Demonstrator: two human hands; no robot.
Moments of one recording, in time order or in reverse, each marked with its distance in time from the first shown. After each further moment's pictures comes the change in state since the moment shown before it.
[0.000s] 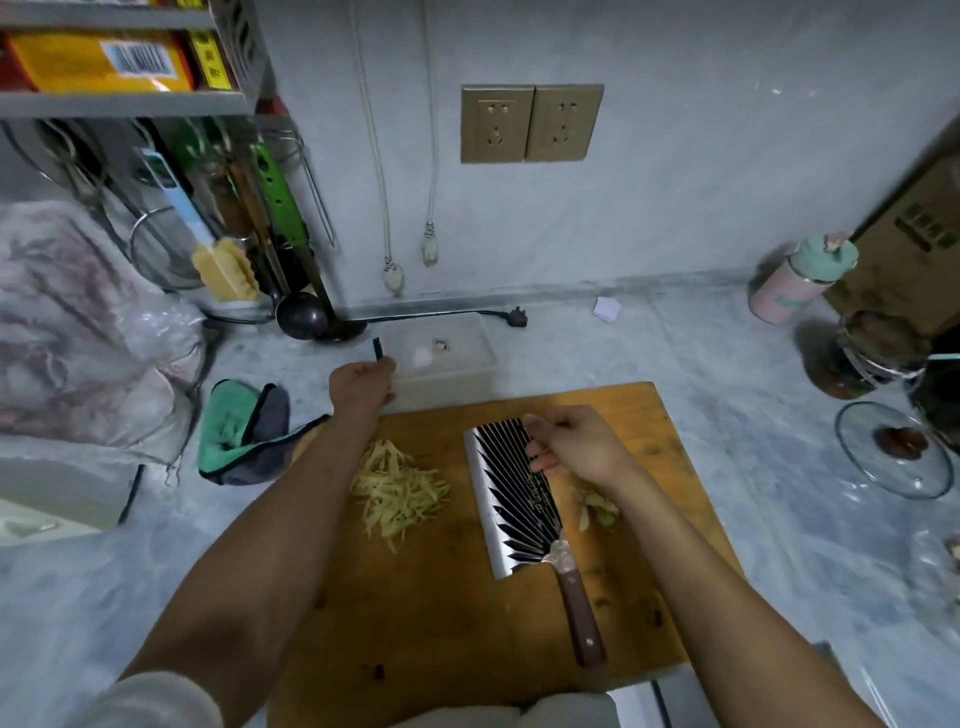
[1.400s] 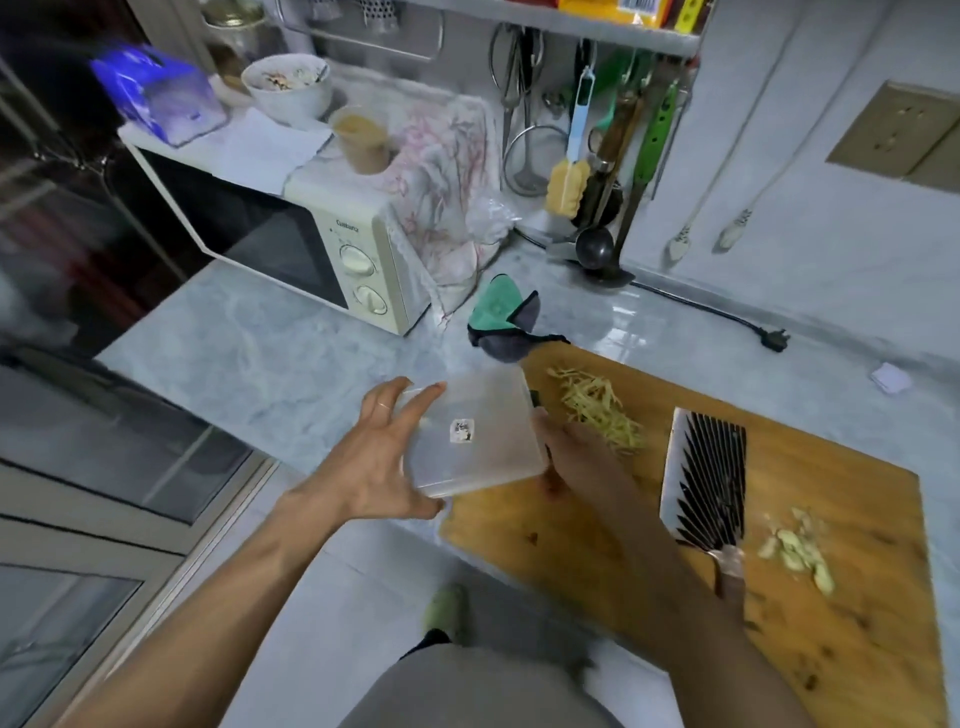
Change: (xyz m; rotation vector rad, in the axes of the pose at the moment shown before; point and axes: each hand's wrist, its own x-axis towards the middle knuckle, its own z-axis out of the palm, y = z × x) left_hand -0.198 -0.139 -0.291 0.912 -0.090 0.501; right_hand -0.098 -0.019 0.194 -0.373 -0.429 -0.215
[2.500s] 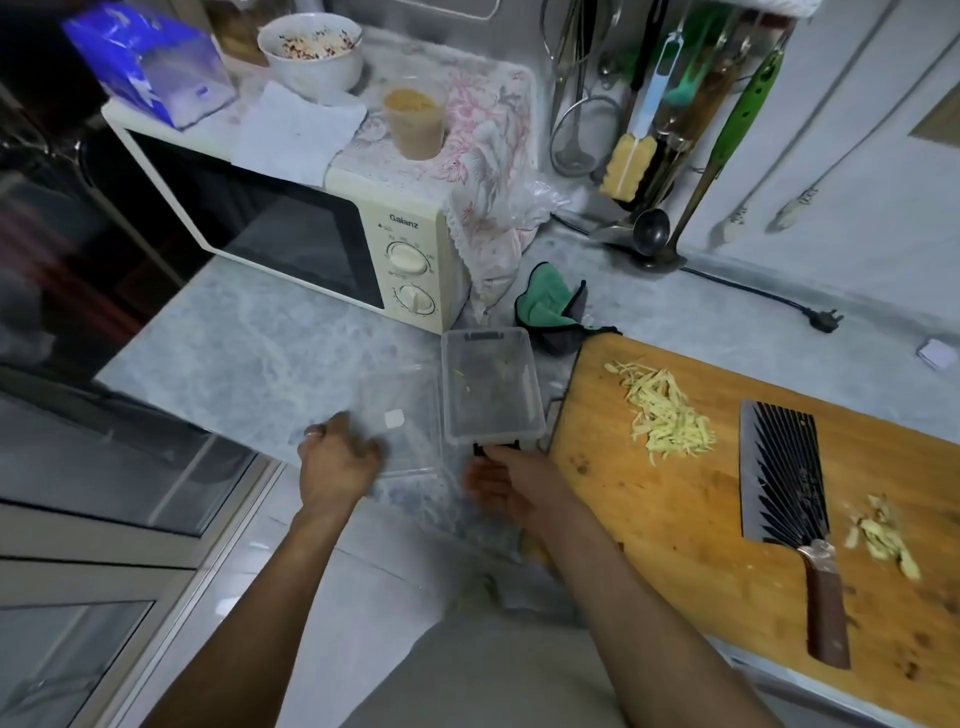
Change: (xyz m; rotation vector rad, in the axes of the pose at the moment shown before) left_hand 0.019 -0.157 0.008 -0.267 0.199 -0.661; right_hand 0.063 -0.037 0.164 0.808 -0.065 0.520
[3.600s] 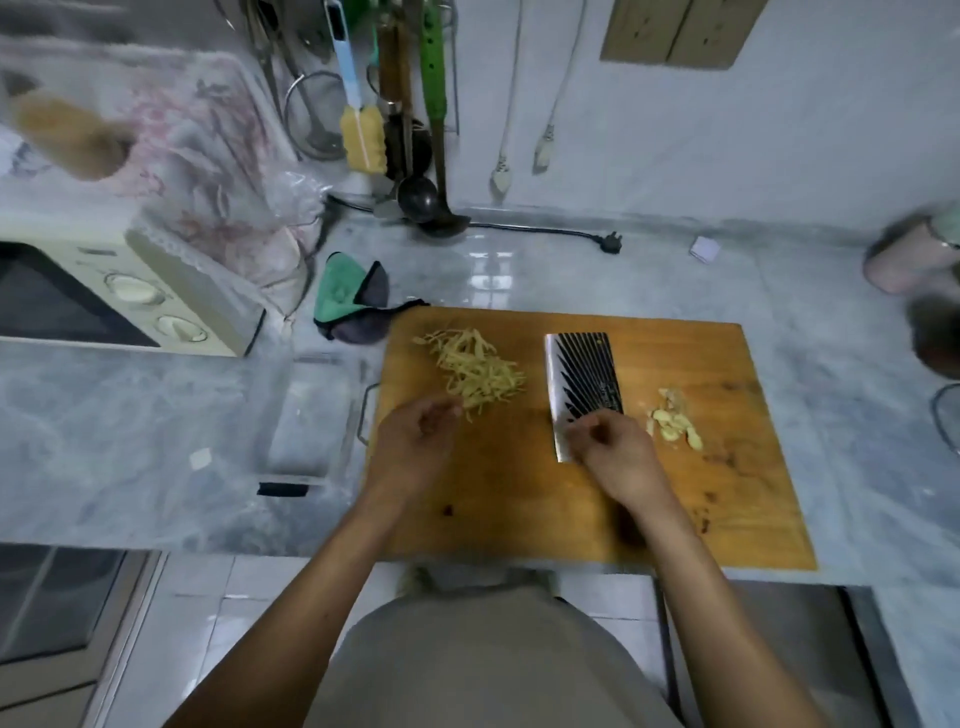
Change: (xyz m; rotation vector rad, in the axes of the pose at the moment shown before) left_hand -0.138 0.207 0.134 -0.321 -0.372 0.512; right_hand -0.103 -0.015 -0.280 -0.606 0.577 -0.510
